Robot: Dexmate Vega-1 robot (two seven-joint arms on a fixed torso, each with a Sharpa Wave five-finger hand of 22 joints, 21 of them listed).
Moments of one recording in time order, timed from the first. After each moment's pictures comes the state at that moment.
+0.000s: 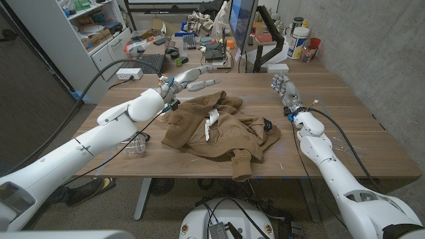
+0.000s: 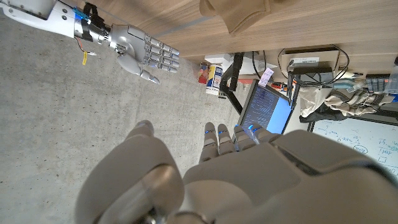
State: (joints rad) left arm 0.78 0.91 0.50 -1.97 0.14 0.02 -0.01; left_hand 0.48 0.00 0.17 0.08 0.33 0.09 0.00 0.22 0.19 0.00 -0.04 0.21 0.19 -0.09 -0.02 0.19 0.18 -0.17 -0.01 0.21 0.18; right arm -0.78 -0.24 -0.11 -1.16 0.43 0.29 0.17; right_hand 0.33 0.06 0.29 0.01 0.19 0.30 0.03 0.20 0.19 0.30 0.05 0.22 0.18 0.19 0.00 0.20 0.18 0.22 -0.04 0.32 0.18
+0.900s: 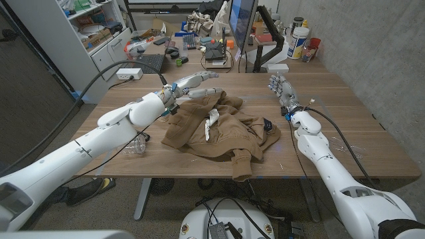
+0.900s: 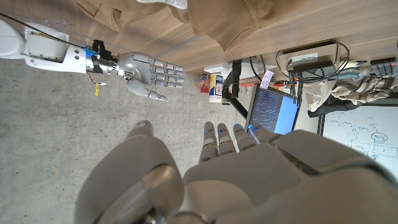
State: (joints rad) left arm 0.78 0.93 0.52 -1.96 0.28 -0.02 -0.01; left_hand 0.48 0.00 0.16 0.08 0.33 0.10 -0.01 0.22 0.19 0.01 -0.04 0.21 0.19 -0.07 -0.02 0.19 0.18 -0.17 -0.01 0.21 0.18; right arm -0.75 -0.22 -0.11 -1.12 0.41 0.28 0.19; right_hand 0.33 0.06 0.29 0.01 0.19 0.30 0.03 0.20 0.19 0.30 0.05 0.22 0.18 0.19 0.00 0.19 0.18 0.22 -0.04 0.31 0.18
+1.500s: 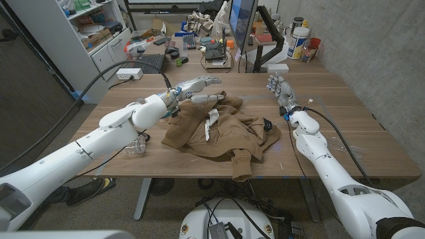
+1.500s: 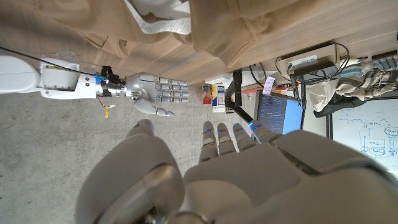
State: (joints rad) left arm 0.78 0.94 0.55 -1.99 0.38 0.02 -0.07; left_hand 0.51 0.00 0.16 0.06 0.34 0.12 -0.02 0.22 0.19 0.03 -0.05 0.21 0.19 -0.06 -0.02 0.19 0.18 -0.12 0.03 0.22 0.18; right arm -0.74 -0.21 -0.11 -1.11 0.40 0.29 0.19; right_hand 0.32 0.07 0.29 0.01 0.19 0.30 0.03 0.20 0.19 0.30 0.05 0.22 0.18 0.19 0.00 0.19 0.18 0.22 -0.04 0.31 0.18
